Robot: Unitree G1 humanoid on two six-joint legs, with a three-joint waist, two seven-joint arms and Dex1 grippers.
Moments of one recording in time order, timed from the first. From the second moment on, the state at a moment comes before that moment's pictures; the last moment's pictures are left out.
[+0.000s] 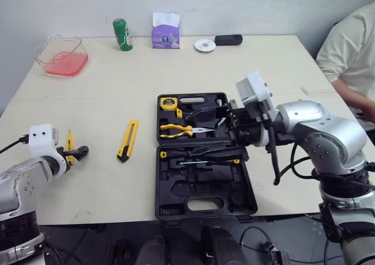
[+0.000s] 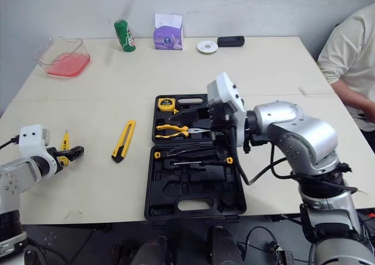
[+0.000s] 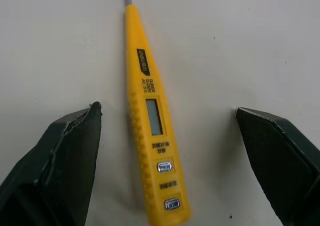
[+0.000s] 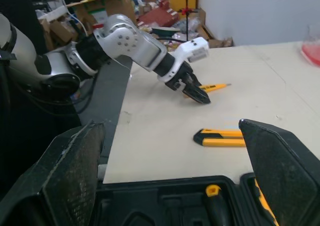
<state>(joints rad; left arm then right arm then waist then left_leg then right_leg) -0.27 0.64 0.52 -0.15 -0.43 1.24 -0.04 -0.77 -0.62 0.12 -0.35 0.78 0.80 1.09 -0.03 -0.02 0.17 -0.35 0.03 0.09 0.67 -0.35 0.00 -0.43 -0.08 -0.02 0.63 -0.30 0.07</state>
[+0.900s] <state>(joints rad) -0.39 1.02 0.26 -0.40 -0.71 1.23 -0.74 -0.59 -0.81 0.02 -0.40 0.76 0.82 1.10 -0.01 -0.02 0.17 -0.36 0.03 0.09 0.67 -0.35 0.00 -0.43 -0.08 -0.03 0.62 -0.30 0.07</state>
